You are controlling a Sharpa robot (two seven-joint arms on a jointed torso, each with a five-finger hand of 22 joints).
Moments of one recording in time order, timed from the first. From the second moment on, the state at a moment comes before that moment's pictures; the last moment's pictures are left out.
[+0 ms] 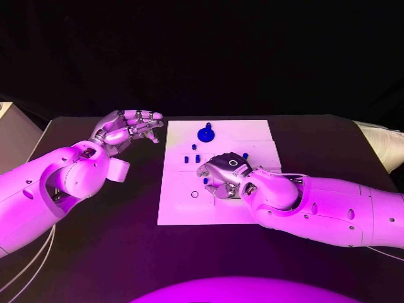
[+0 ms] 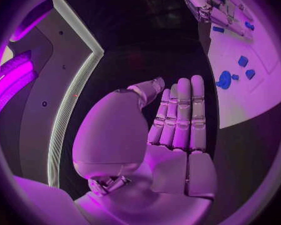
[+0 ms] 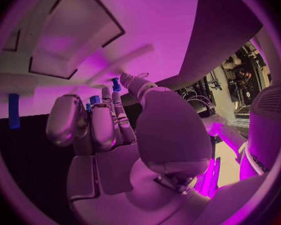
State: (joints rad) left arm 0.81 -0.87 0.48 1.51 -0.37 -0.09 0.22; left_hand 1.39 -0.18 0.59 0.02 0.05 0.90 0.21 0.26 0.25 0.98 0.13 0.41 0.15 0.99 0.06 1.00 0.33 0.18 0.92 0.15 0.78 0.63; right arm 1.08 -0.67 -0.16 1.60 -1.87 -0.41 -0.32; right_hand 1.33 -0.24 0.49 0.01 0.14 0.92 0.12 0.12 0.37 1.01 0.11 0.07 0.07 1.46 0.01 1.30 1.13 0.07 1.47 0.10 1.12 1.24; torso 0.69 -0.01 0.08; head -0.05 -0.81
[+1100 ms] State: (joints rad) left arm 0.81 -0.87 0.48 1.50 -0.37 -0.08 0.21; left_hand 1.39 -0.18 0.59 0.02 0.05 0.89 0.20 0.26 0.25 0.97 0.13 0.41 0.15 0.99 0.06 1.00 0.33 0.18 0.92 0.15 0.78 0.63; right arm 1.23 -0.88 -0.12 1.63 -1.61 -0.37 -0.26; right_hand 1.34 -0.26 0.49 0.05 0.16 0.93 0.13 0.11 0.35 1.04 0.09 0.13 0.07 1.46 0.01 1.33 1.18 0.07 1.47 0.10 1.19 1.29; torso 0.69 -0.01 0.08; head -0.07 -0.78
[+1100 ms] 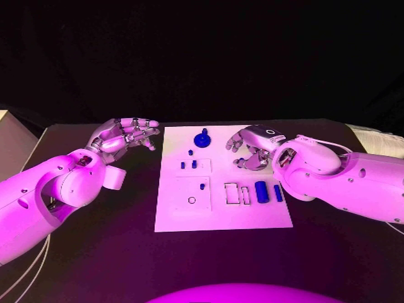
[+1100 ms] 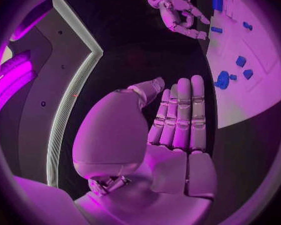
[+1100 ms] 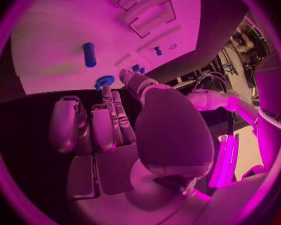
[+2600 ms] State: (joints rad) left arm 0.80 -0.87 0.48 1.50 -0.37 -0.08 0.21; left_hand 1.39 -0.18 0.59 0.02 0.05 0.89 0.20 0.26 0.25 0.97 0.13 0.41 0.15 0.99 0.06 1.00 0.33 0.18 0.92 0.15 0.78 0.62; right arm 1.23 -0.84 -0.12 1.53 -1.68 -0.20 -0.27; right_hand 1.35 -0.26 0.61 0.06 0.16 1.06 0.12 0.16 0.37 1.16 0.06 0.17 0.08 1.47 -0.01 1.33 1.17 0.07 1.47 0.09 1.20 1.30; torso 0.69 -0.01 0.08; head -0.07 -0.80
